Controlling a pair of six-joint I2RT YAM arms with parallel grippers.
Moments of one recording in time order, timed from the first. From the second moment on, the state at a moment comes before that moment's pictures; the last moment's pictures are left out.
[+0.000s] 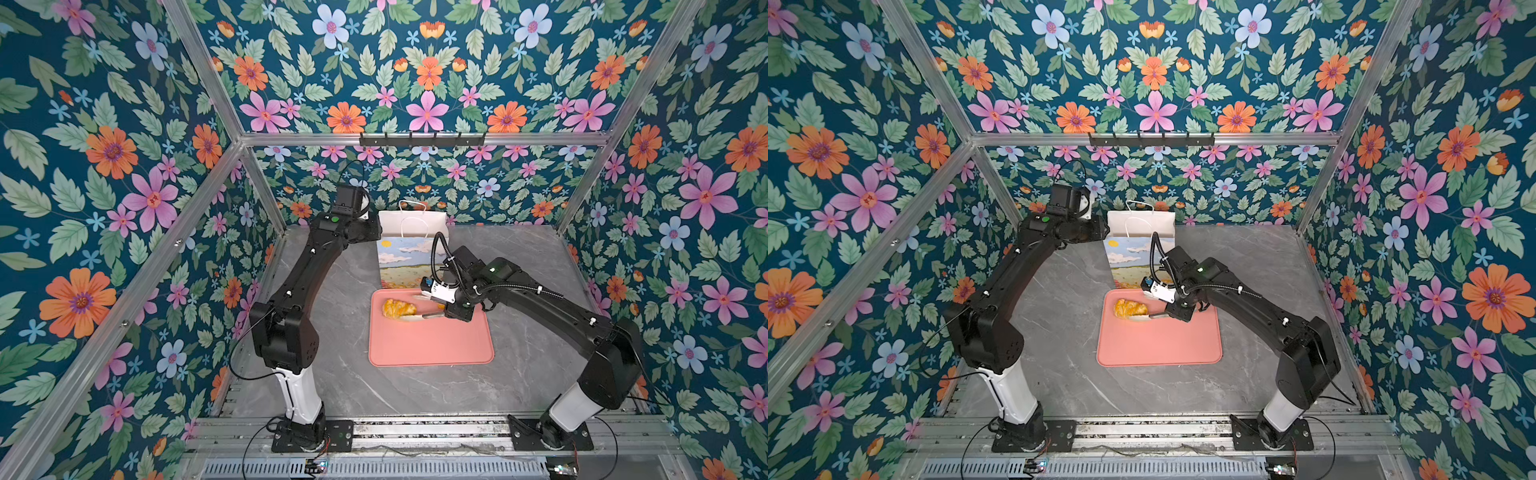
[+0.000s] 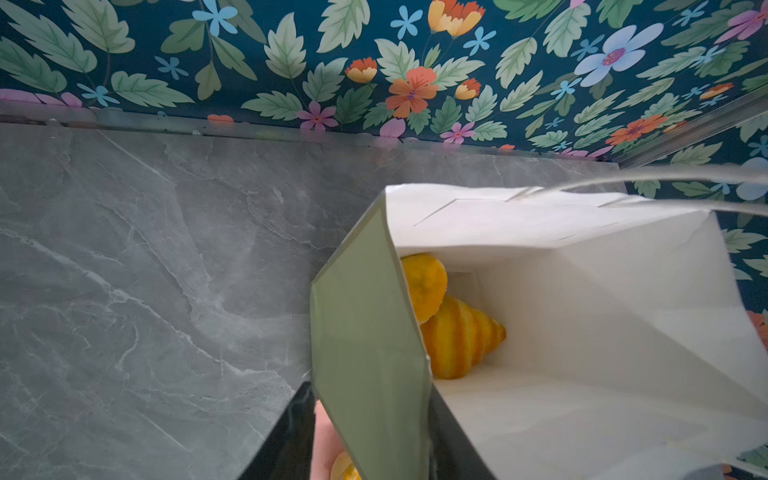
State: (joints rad) left arm -0.31 1.84 1.89 -0.80 0.15 -0.31; right arm 0.68 1.64 1.46 -1.01 -0.08 -0.54
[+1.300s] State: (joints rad) left arm -0.31 1.83 1.89 -0.80 0.15 -0.31; right arm 0.71 1.82 1.58 -1.02 -0.10 -0.55
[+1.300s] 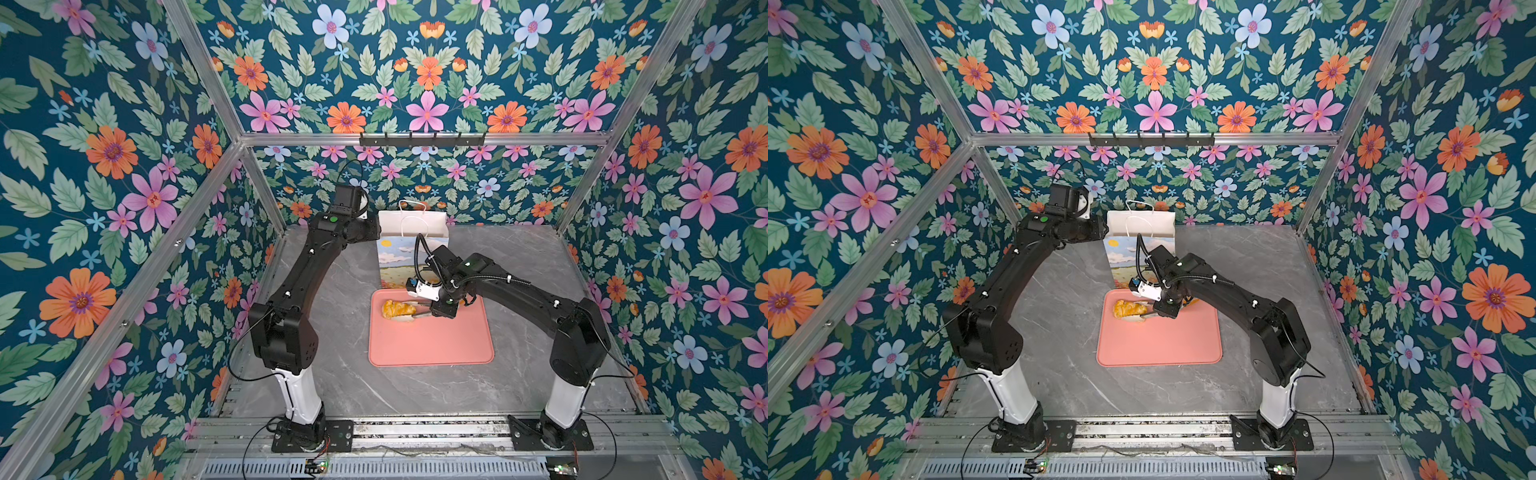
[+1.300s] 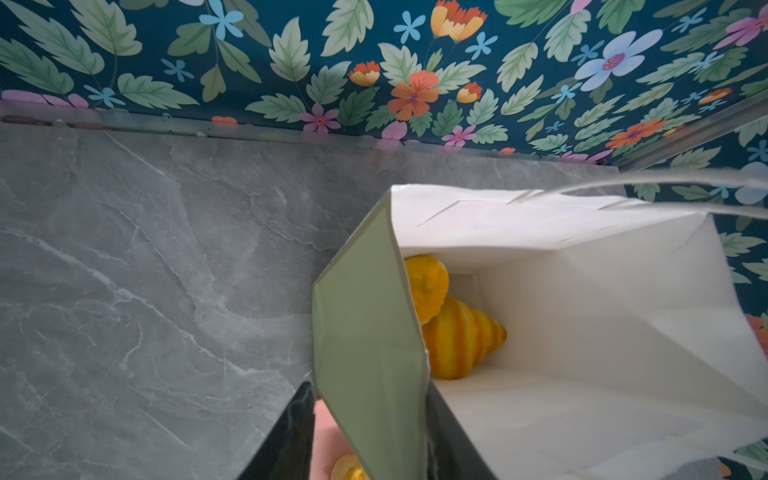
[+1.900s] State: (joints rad) left arm -0.30 1.82 1.91 -0.80 0.15 -0.31; right arm 0.71 1.68 1.55 -1.05 -0.13 -0.55
